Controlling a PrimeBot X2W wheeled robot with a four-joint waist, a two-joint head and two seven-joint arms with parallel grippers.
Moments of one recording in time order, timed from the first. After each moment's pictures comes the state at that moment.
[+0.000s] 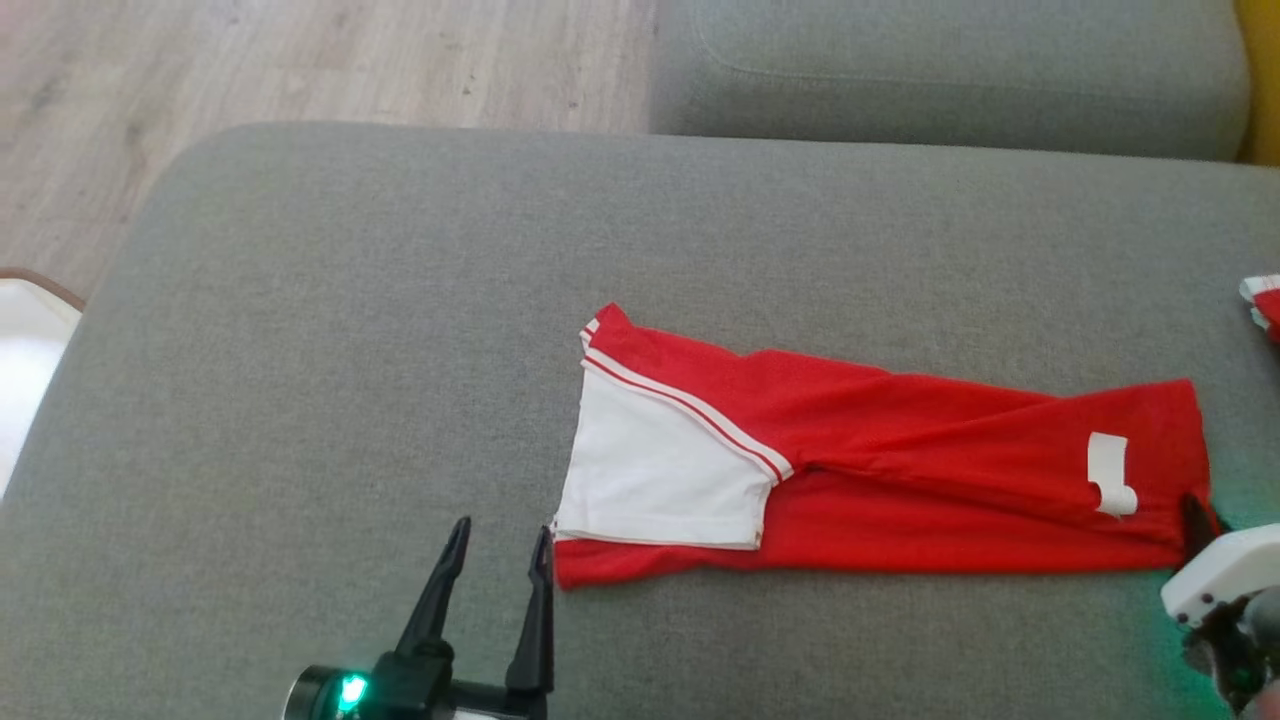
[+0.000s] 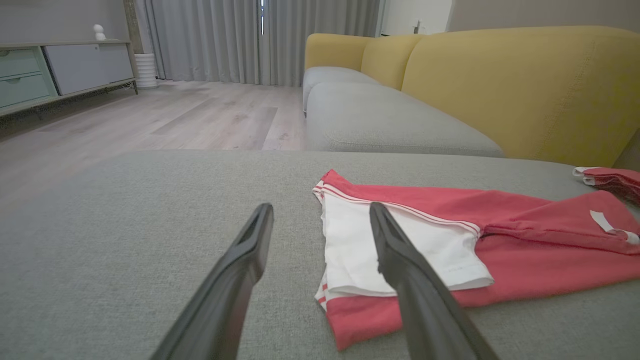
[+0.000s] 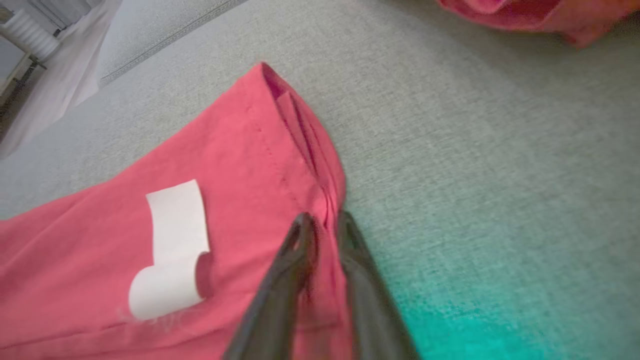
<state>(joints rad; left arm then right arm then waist) 0.02 0.26 -0.67 0.06 -0.42 0.35 -0.25 -0.36 -0.42 0.31 1.07 0.94 0.13 -0.07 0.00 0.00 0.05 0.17</state>
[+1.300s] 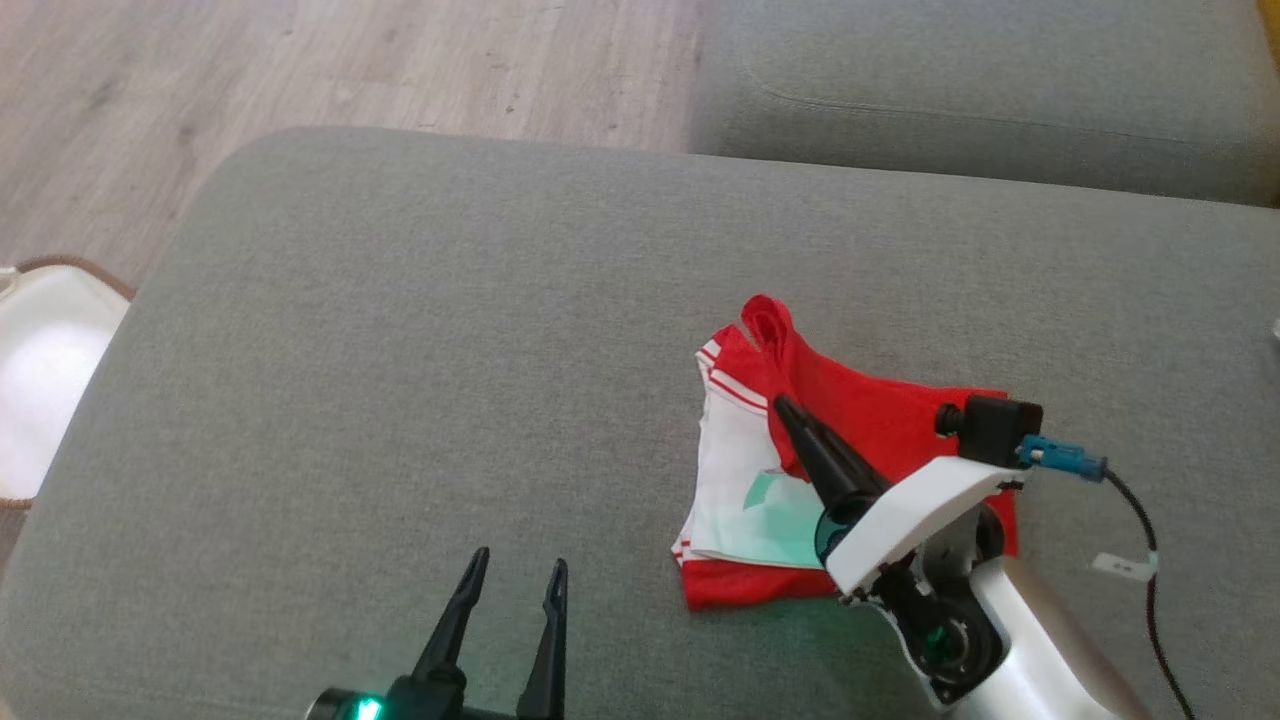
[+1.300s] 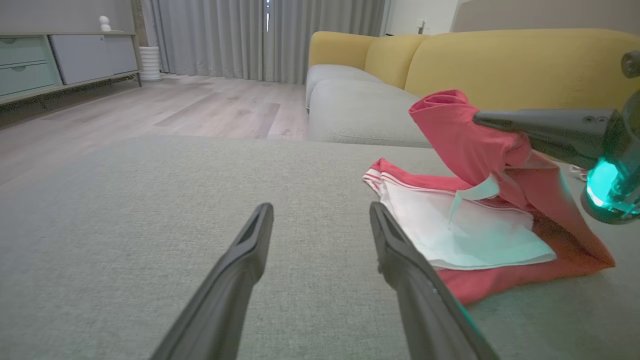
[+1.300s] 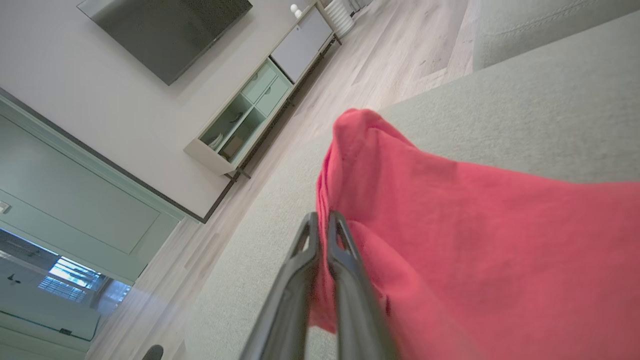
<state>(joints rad) 0.10 0.14 -0.54 0.13 -0.28 0.19 -0.25 -0.22 -0.09 0.42 0.29 0.84 0.13 0.15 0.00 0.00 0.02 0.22</state>
